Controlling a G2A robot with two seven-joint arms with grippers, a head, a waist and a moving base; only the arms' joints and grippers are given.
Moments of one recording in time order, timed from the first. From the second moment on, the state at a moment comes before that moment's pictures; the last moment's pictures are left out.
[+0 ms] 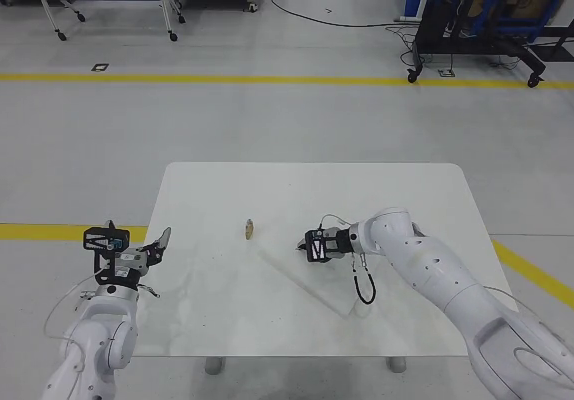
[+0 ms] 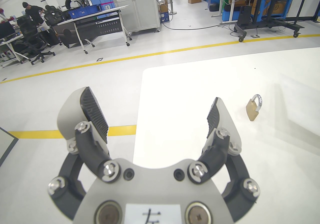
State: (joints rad) left arm 1.73 -1.15 -1.60 -1.80 1.33 0.00 0.00; right arm -0.77 -1.25 0.70 -0.85 -1.90 -0.89 -0.46
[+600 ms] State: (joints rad) left arm 1.67 -1.15 -1.41 -1.90 1.61 -0.10 -0.12; right arm -0.79 -1.24 0.70 -0.86 -1.91 -0.88 -0.44
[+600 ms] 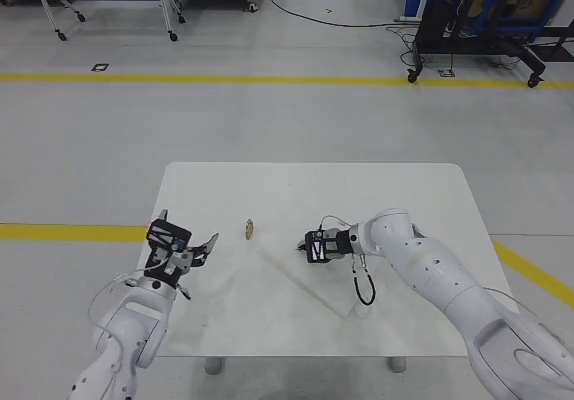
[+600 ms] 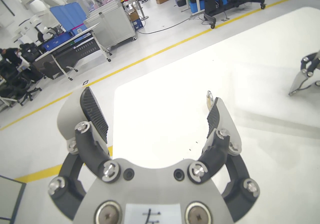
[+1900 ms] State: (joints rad) left arm 1.37 -1.25 -0.94 -1.58 1.81 -0.11 -0.36; right arm -0.82 -1.13 0.66 -1.00 -2.14 -0.91 -0.62
